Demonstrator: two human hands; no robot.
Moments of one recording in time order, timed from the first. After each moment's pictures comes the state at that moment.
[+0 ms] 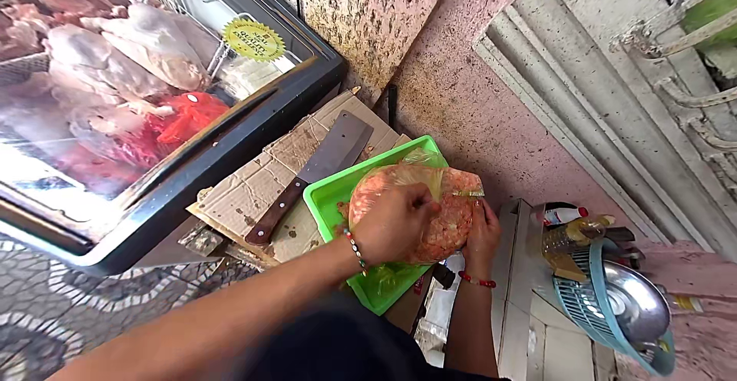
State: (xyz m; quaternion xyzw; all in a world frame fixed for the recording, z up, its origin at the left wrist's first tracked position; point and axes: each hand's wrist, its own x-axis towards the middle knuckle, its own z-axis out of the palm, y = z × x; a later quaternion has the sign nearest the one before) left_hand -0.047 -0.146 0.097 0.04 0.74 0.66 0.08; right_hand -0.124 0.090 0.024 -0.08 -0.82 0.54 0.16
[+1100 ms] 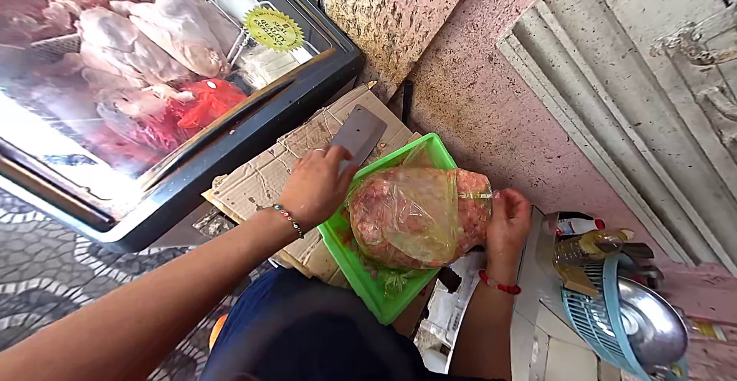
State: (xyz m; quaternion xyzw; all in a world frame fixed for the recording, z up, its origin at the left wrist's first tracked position) left_hand -0.040 -0.229 0.016 -0.08 0.90 0.43 -0.08; right_hand -0.130 0.076 0.070 0.03 -0.88 0.44 0.15
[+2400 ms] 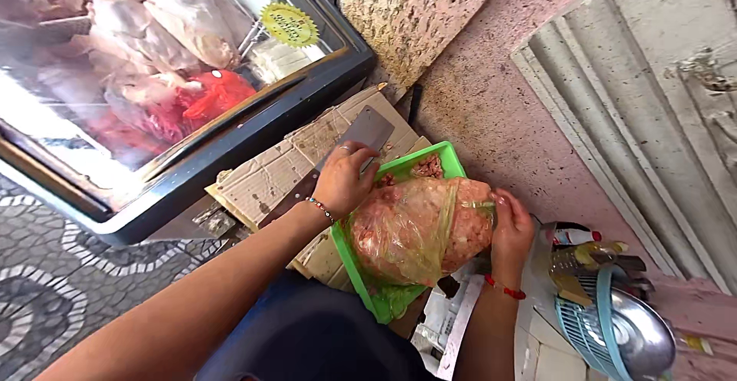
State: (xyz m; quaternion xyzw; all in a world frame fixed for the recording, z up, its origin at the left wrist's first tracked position) left_hand -0.070 -0.212 -0.011 -0.07 0.84 0.51 -0.15; right_hand -0.140 0.088 0.063 0.12 -0.88 0.43 0.13
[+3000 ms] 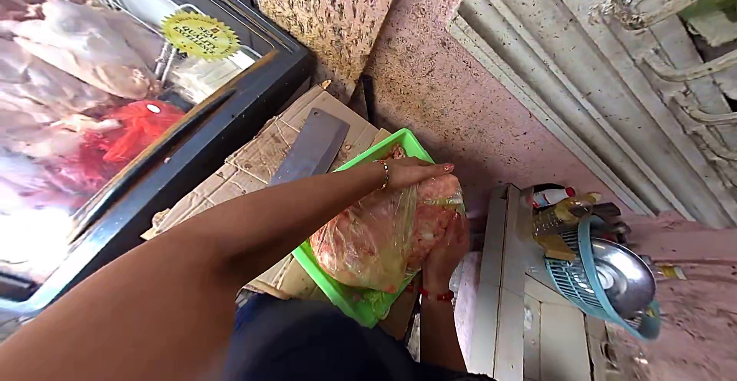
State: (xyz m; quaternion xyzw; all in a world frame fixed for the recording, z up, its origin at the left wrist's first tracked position) left_hand -0.196 -0.114 0.047 0.20 0.76 0.56 0.27; right_hand -0.082 0.050 0.002 -0.15 -0.76 0.58 0.23
